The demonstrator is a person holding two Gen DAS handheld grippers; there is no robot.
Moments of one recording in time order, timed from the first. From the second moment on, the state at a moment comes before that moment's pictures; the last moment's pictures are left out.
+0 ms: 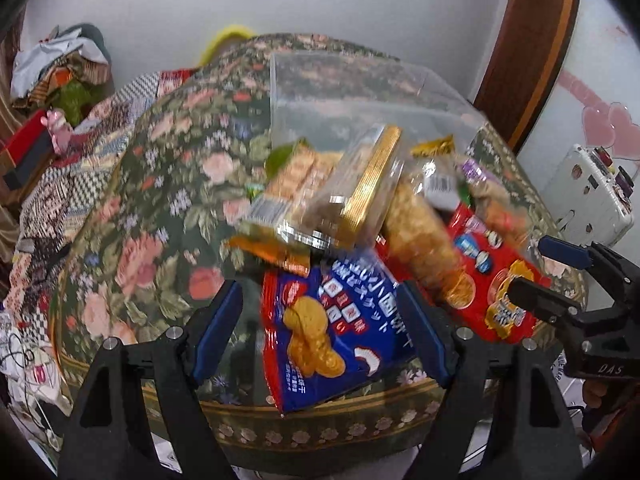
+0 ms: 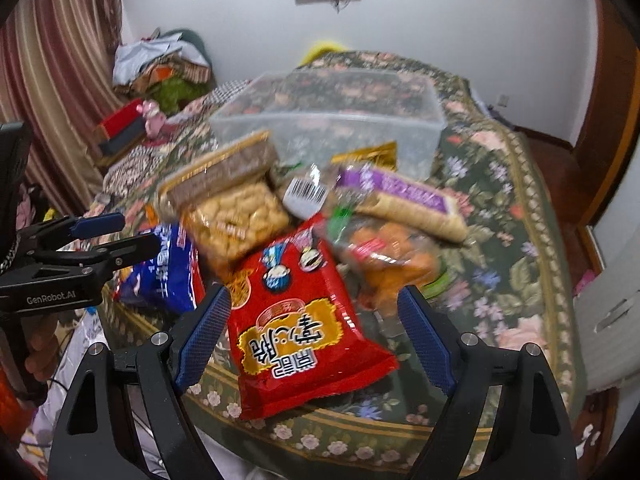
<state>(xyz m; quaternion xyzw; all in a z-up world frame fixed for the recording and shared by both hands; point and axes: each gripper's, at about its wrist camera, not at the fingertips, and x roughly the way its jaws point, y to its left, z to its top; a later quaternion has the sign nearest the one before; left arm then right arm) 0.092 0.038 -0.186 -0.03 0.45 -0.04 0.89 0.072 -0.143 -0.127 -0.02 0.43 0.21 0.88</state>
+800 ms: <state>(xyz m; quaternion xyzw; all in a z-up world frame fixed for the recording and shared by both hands) 0.106 0.029 -0.219 -0.08 0.47 -0.07 0.87 0.087 -0.124 -0.159 -0.05 0.47 0.23 0.85</state>
